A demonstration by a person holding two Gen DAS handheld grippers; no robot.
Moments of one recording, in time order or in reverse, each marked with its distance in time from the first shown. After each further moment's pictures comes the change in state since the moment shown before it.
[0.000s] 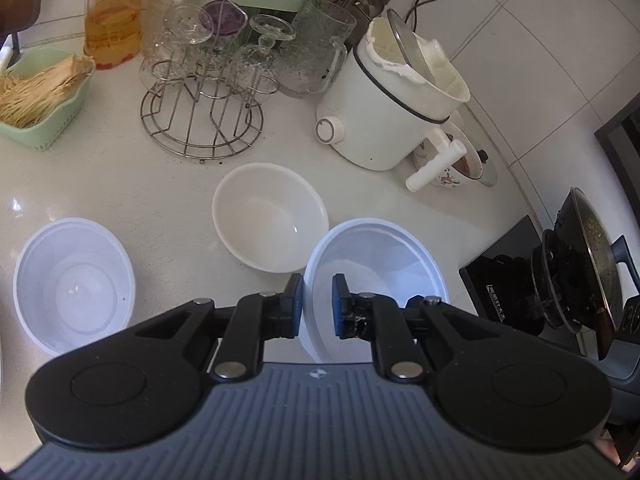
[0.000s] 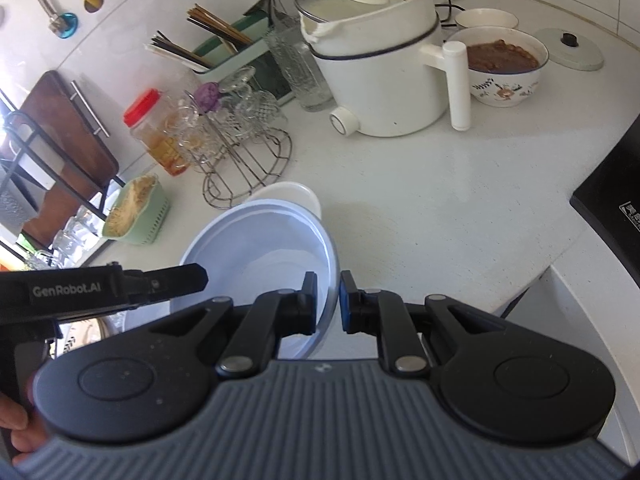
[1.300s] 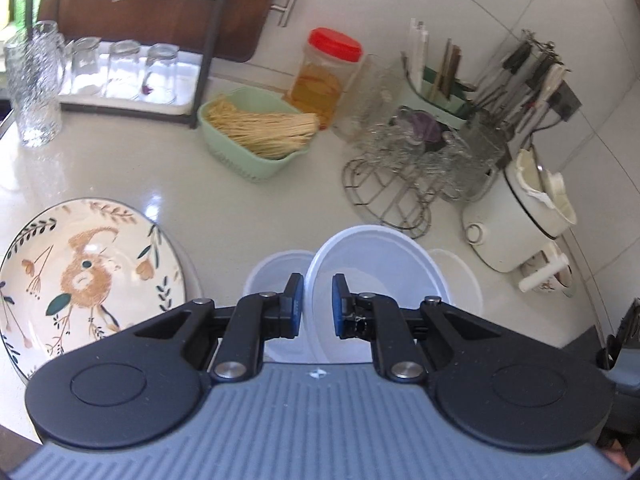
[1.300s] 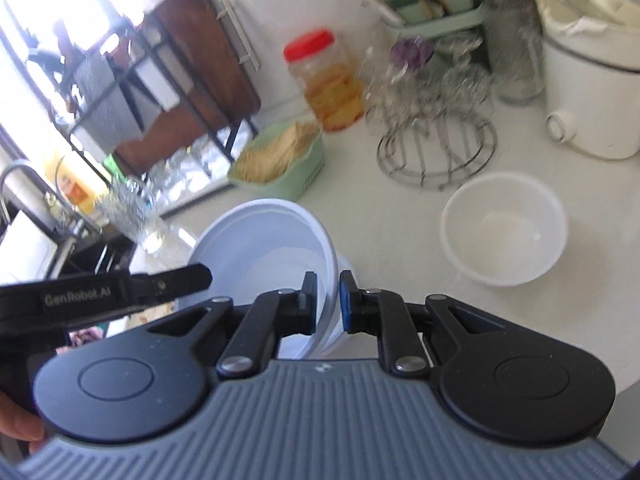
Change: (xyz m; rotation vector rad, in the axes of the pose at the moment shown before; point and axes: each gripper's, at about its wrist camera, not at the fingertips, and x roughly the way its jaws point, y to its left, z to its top) left arm -0.098 0.143 -0.048 -0.230 -0.304 0.232; right arm 0.067 0.144 -0.040 -0.275 0.055 0.263
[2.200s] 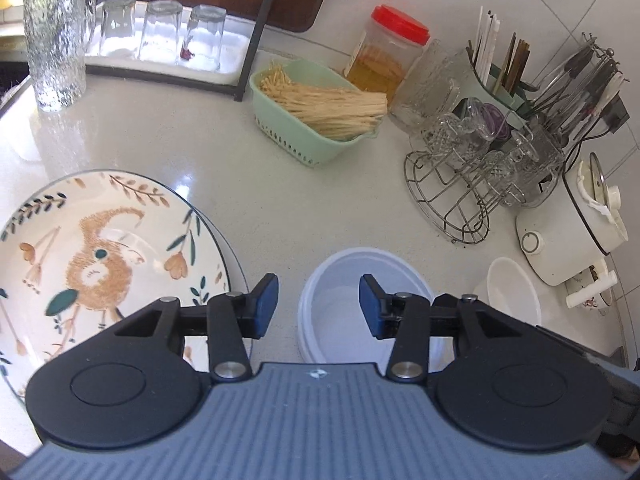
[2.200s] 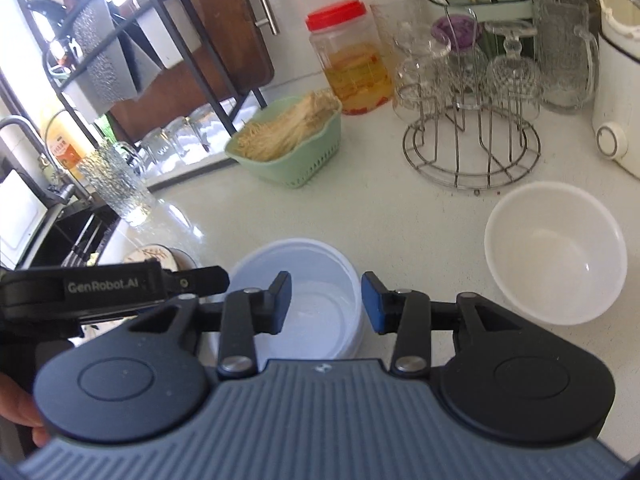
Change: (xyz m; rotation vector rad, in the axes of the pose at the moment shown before) left arm 0.044 0.037 0.004 -0.057 0.030 0.083; right arm 0.042 0.008 0.006 -0.103 -0.004 0.000
